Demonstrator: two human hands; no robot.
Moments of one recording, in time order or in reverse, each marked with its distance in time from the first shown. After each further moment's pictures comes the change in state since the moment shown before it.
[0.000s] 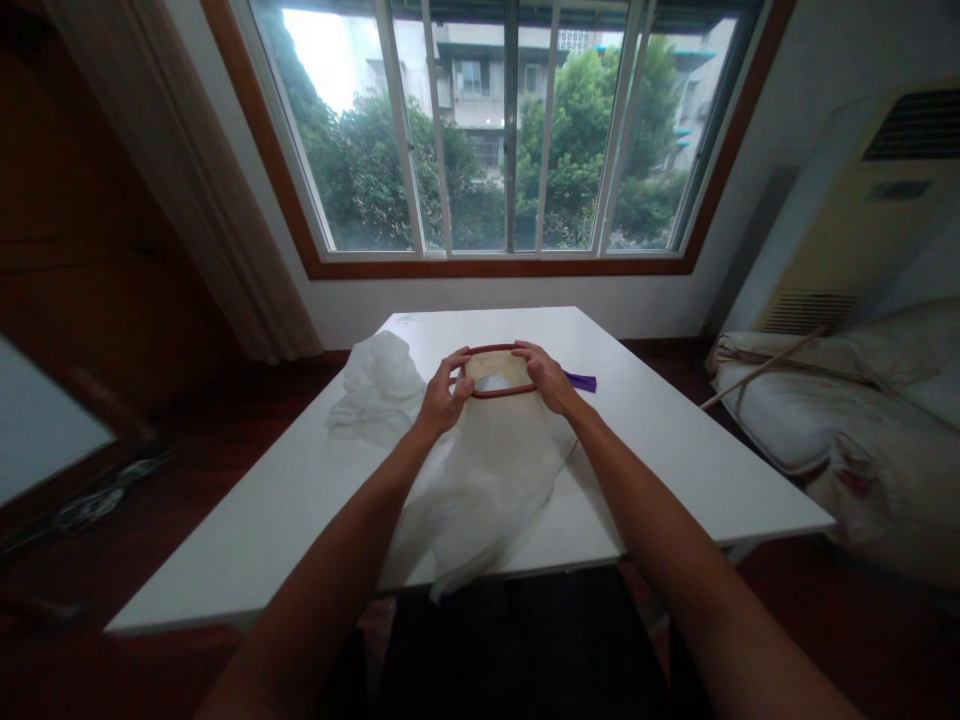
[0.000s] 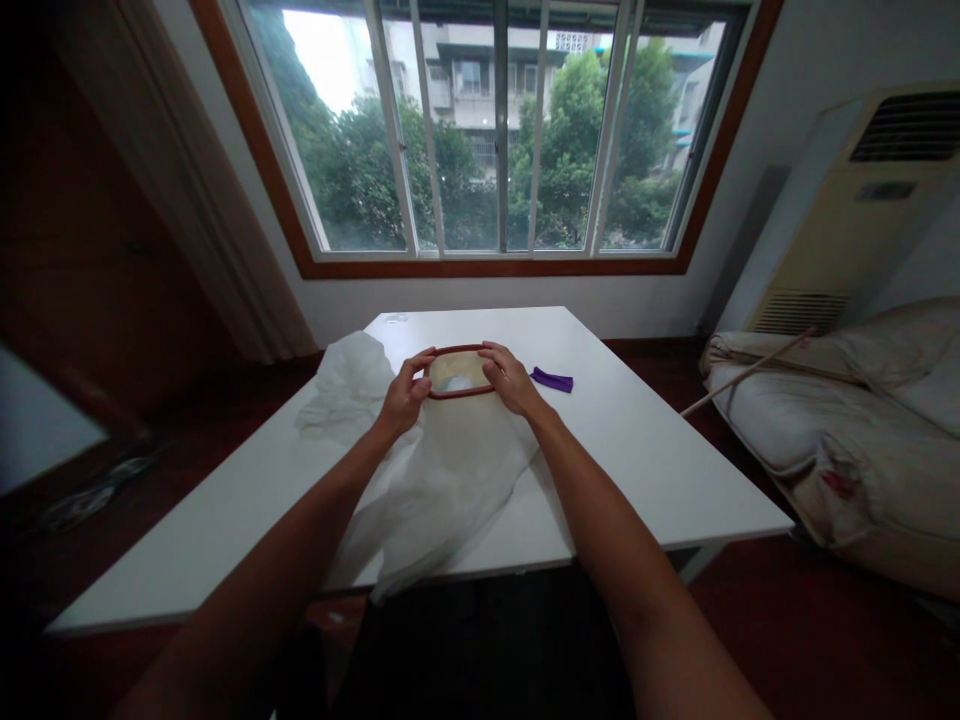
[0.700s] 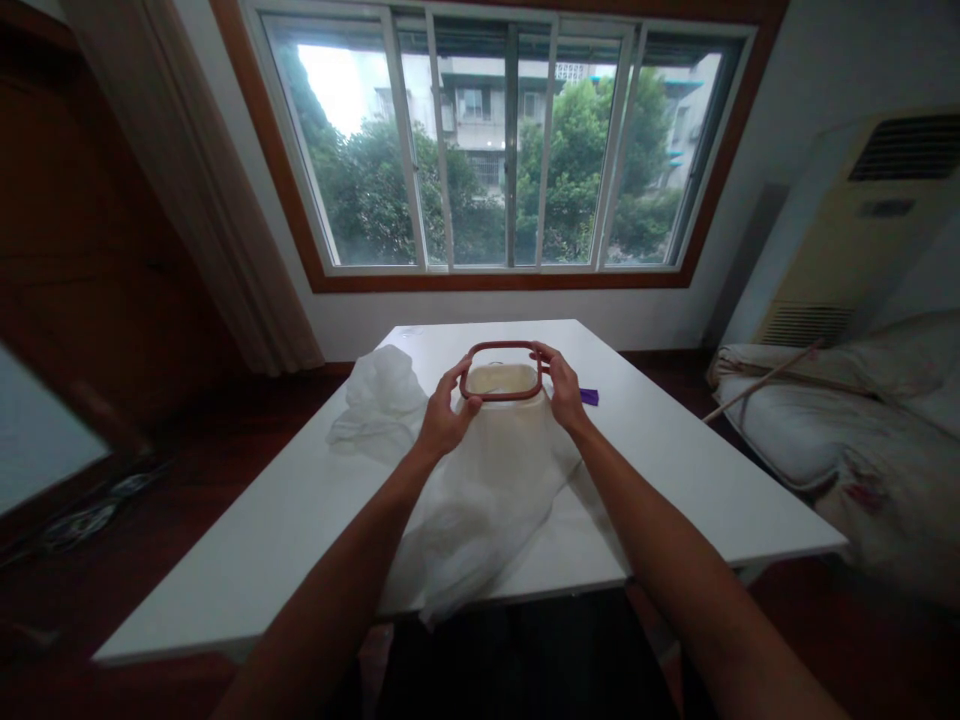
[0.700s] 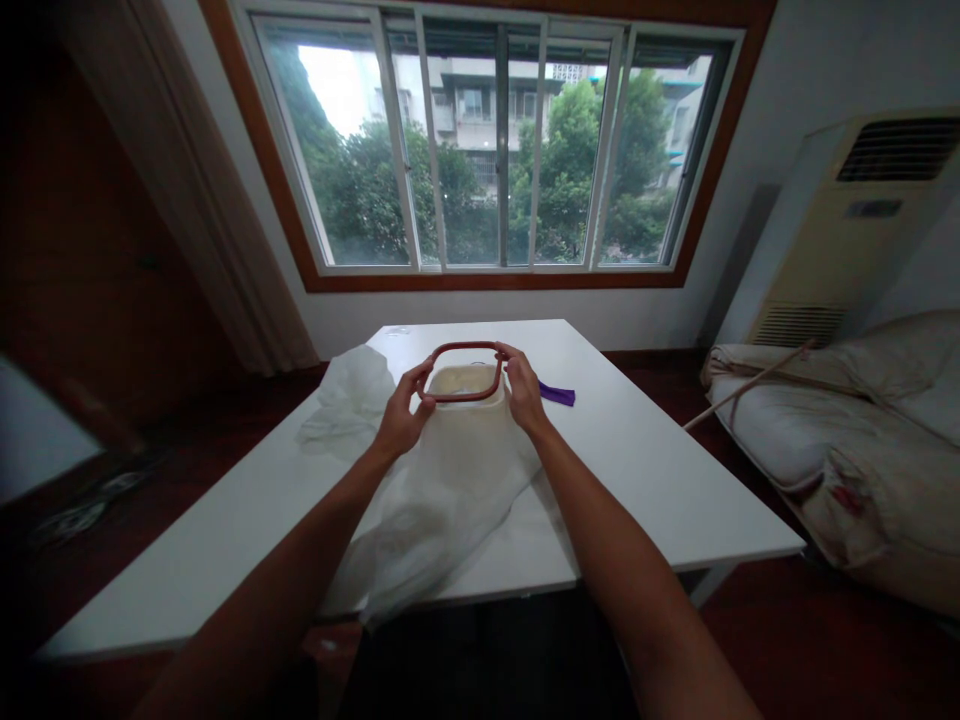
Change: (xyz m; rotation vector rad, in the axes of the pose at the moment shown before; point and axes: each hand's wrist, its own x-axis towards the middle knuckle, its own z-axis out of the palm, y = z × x) left_hand -0.003 0.022 -0.005 0.072 0.038 0.139; right_hand 0.000 -0.019 0.005 0.157 0.274 0.022
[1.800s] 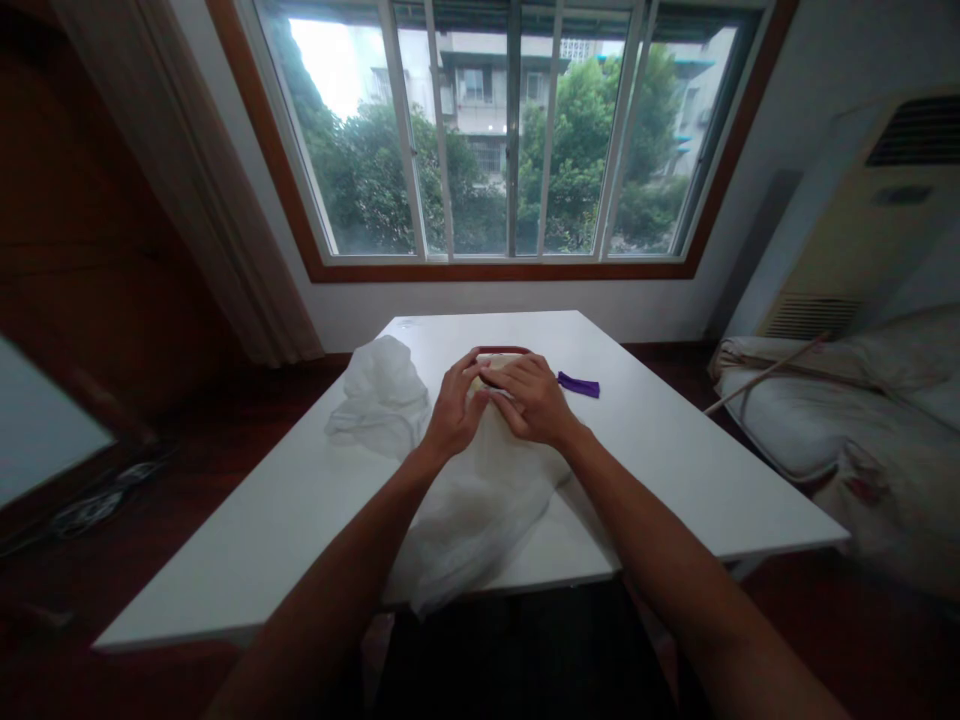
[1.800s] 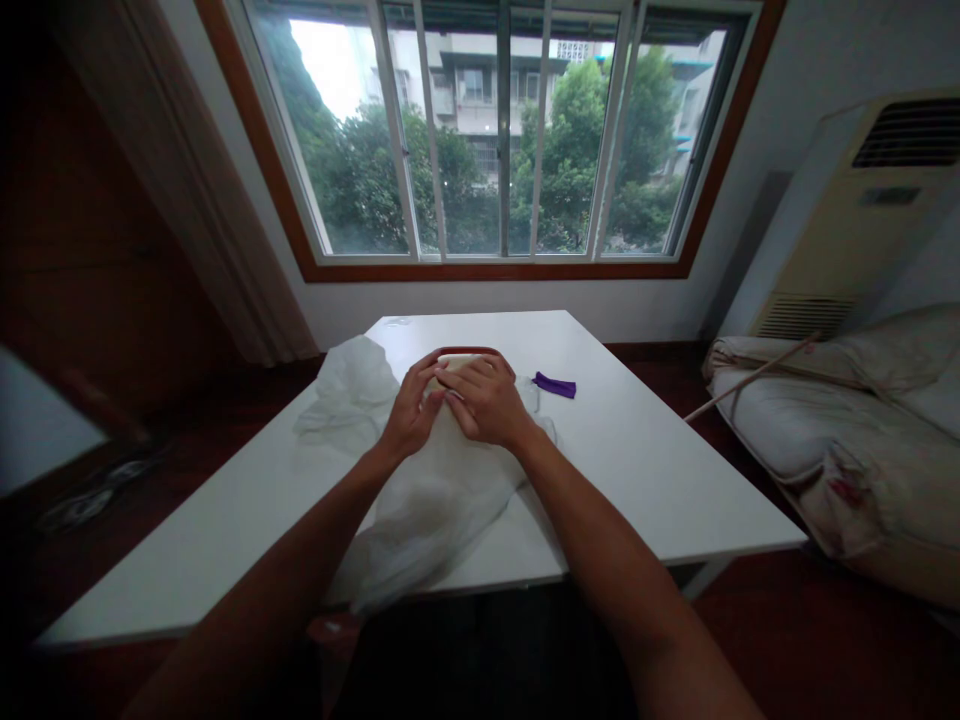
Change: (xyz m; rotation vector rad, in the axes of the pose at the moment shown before) left_hand -0.003 0.017 0.011 0.209 -0.049 0.167; right_hand -0.018 -0.048 0.019 -0.598 -0.330 -0.609
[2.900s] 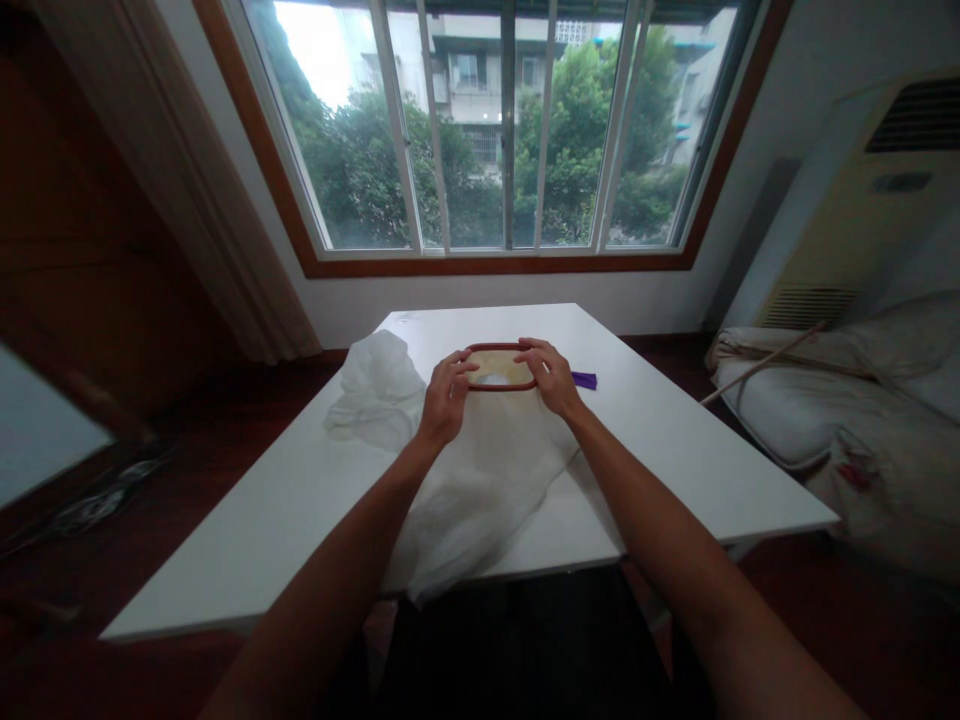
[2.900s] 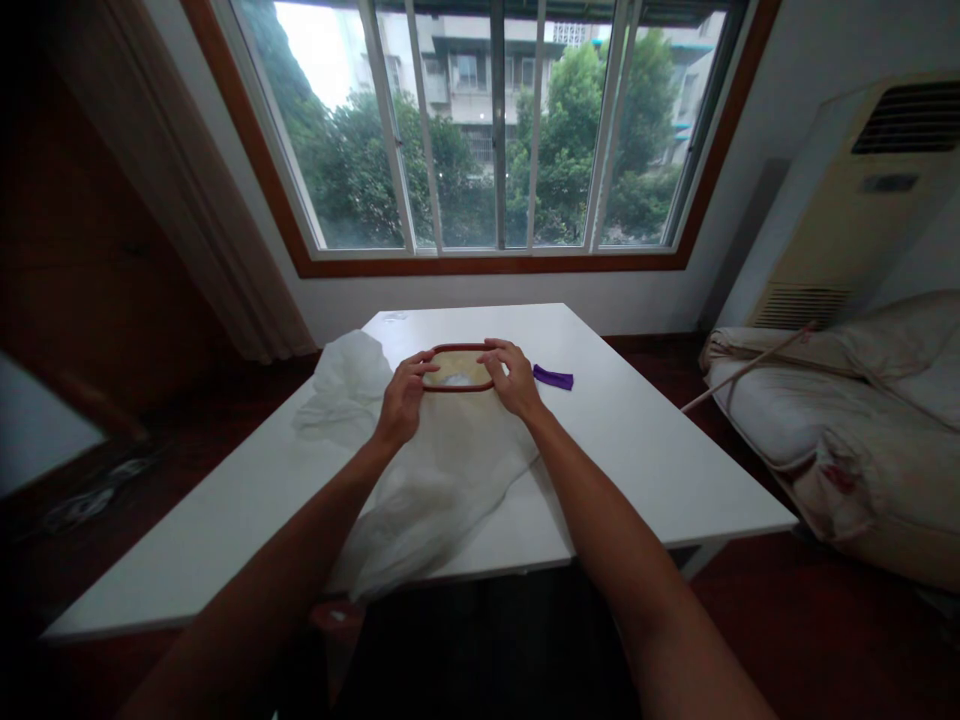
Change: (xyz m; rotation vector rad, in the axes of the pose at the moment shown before) left_hand -0.005 -0.014 0.001 -0.100 0.090 -0.112; right_hand -0.022 0.054 0.015 0.385 0.201 0.514
